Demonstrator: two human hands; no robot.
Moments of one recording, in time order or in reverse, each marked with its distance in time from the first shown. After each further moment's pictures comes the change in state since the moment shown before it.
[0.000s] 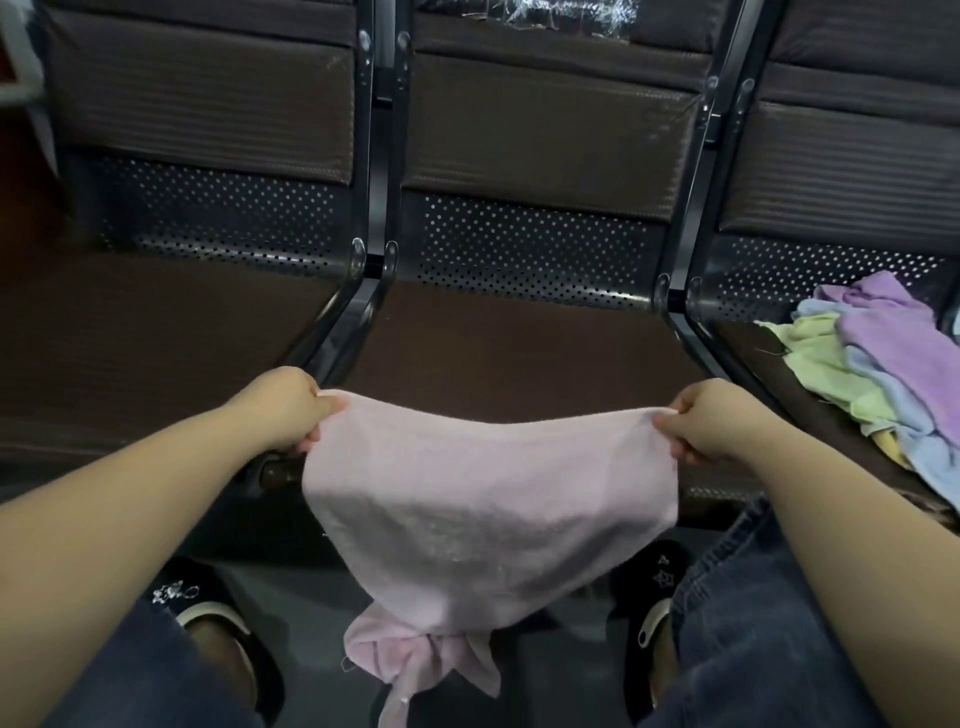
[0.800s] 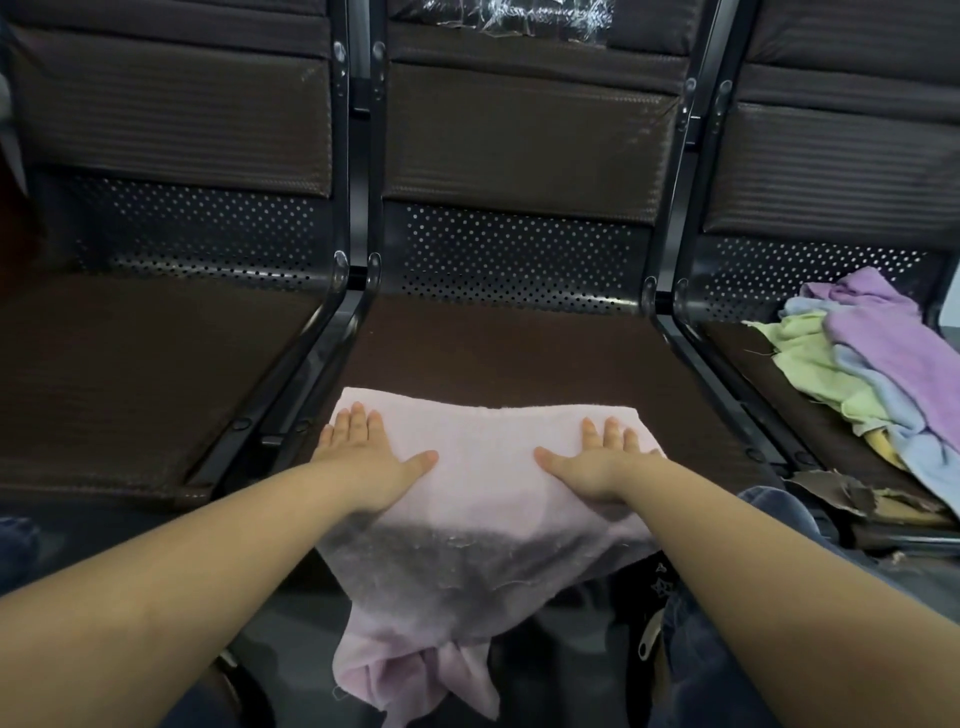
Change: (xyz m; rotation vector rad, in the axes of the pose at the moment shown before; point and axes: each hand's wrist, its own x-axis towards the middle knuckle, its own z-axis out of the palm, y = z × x) left_hand 0.004 0.037 0.072 0.520 -0.185 0.110; right_hand 0.006 -0.041 0.066 -0.181 -0.306 0.062
